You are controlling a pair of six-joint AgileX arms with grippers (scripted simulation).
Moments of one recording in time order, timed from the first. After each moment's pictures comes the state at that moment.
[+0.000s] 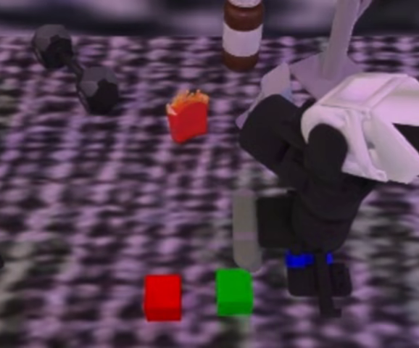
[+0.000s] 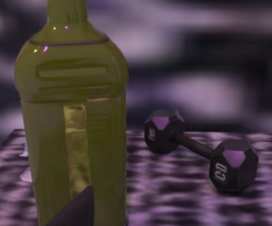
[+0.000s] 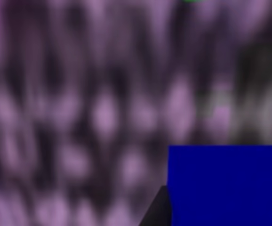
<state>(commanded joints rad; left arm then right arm) 0.02 0.00 0.00 0.00 0.00 0.00 0.76 1.81 1.26 -1.02 0.00 -0.80</state>
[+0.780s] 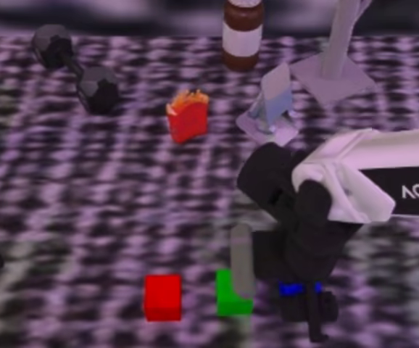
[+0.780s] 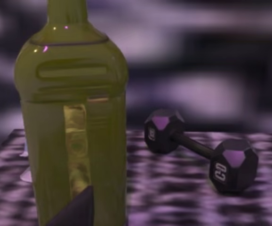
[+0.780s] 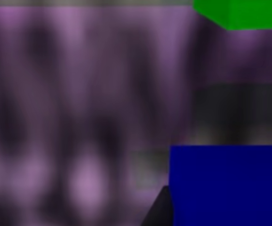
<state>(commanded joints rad) 0.02 0.00 0.00 0.00 0.00 0.00 0.76 1.92 1.11 -0.76 0.00 -0.79</state>
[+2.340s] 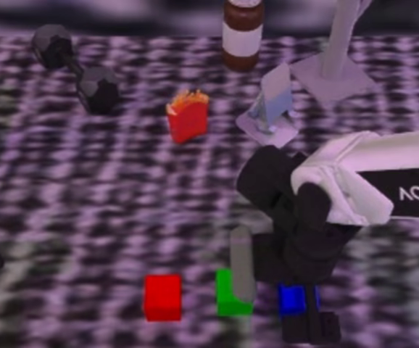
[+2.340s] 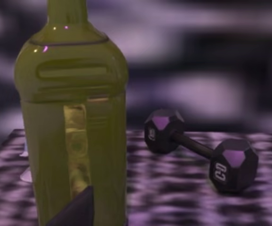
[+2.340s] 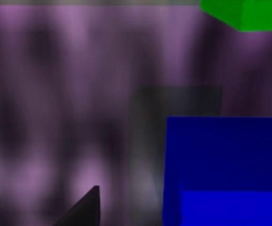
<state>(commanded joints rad) 0.02 0.00 0.00 0.00 0.00 0.00 0.76 1.92 1.10 -0.75 0.00 -0.80</state>
